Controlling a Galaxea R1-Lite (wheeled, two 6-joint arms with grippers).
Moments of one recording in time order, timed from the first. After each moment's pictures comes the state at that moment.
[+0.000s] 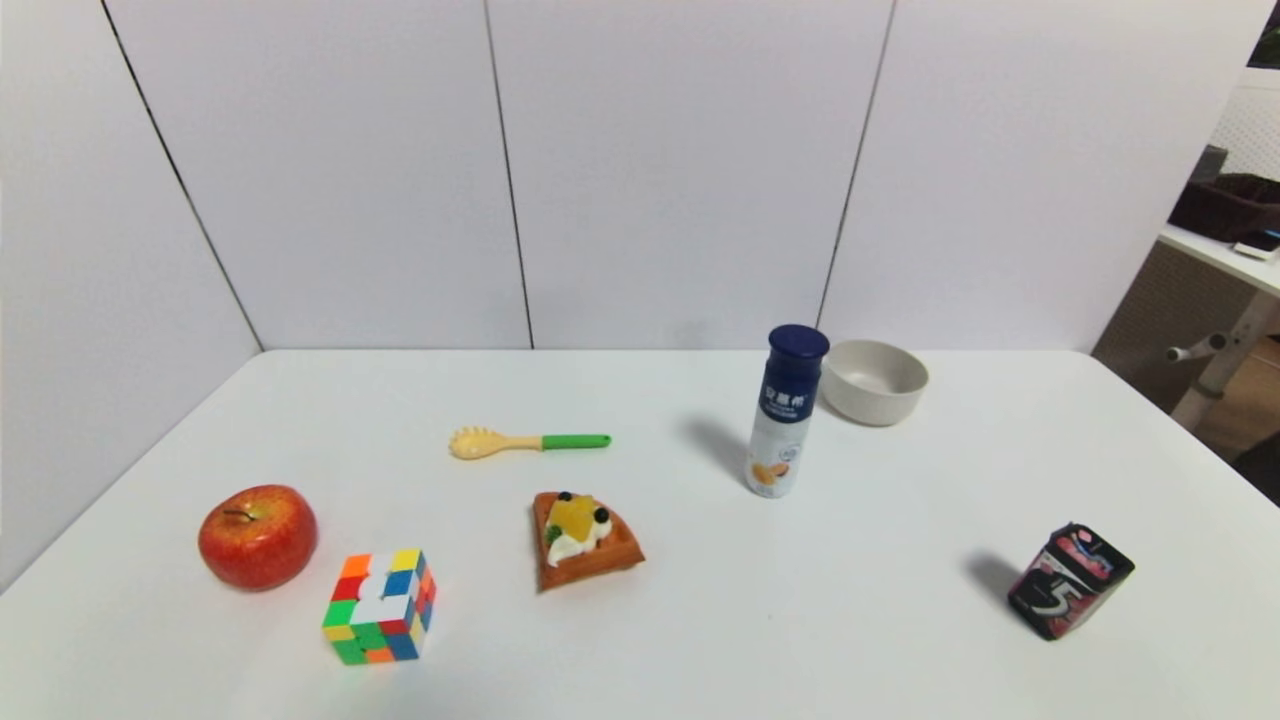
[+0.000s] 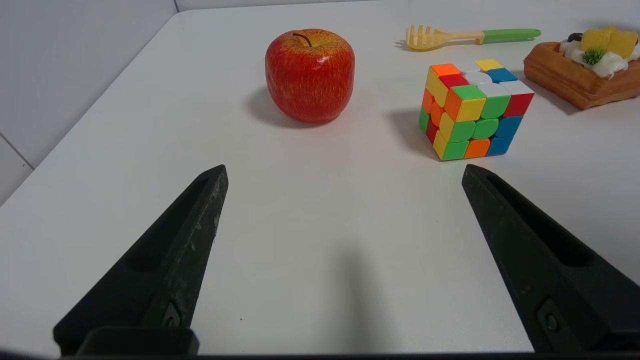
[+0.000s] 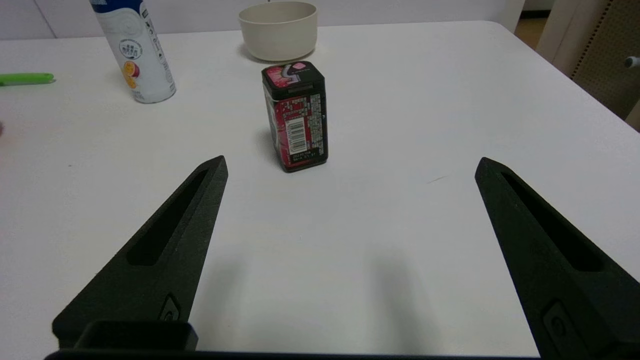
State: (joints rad) left arm -0.01 0.00 0.00 0.00 0.00 0.02; right arm 0.00 0.00 0.00 -0.01 -0.02 0.03
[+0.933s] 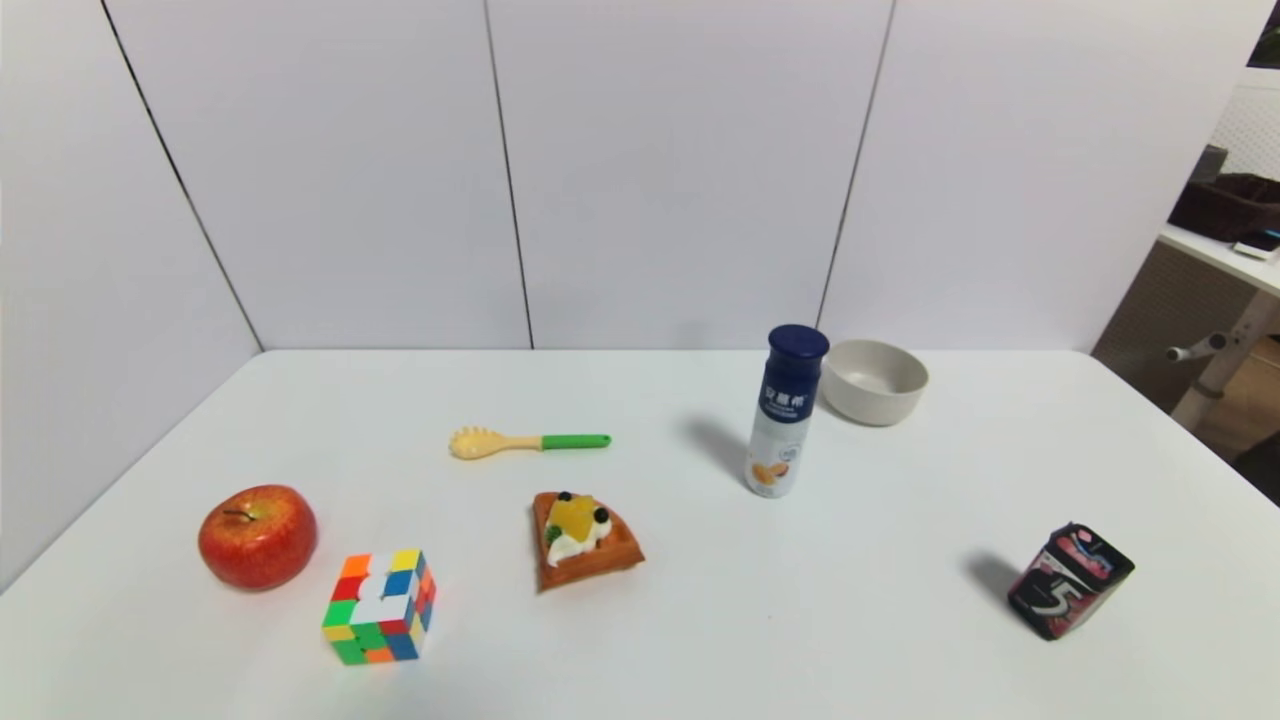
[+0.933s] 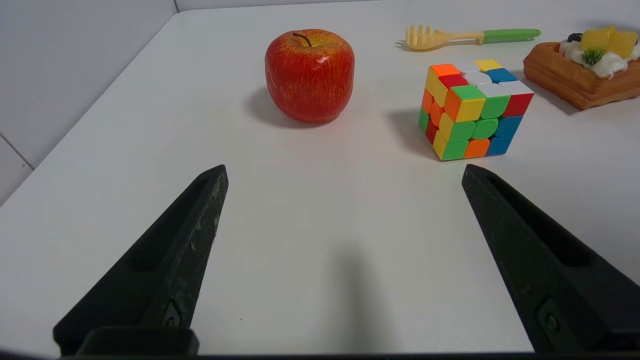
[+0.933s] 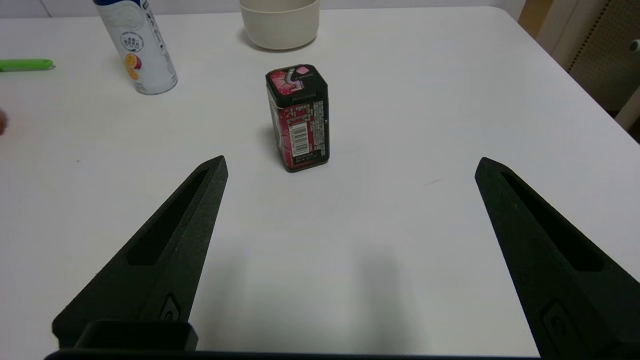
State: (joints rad) left arm -0.01 0.00 0.00 0.00 0.00 0.02; right arm -0.01 0.16 -0.16 0.08 0.00 0.01
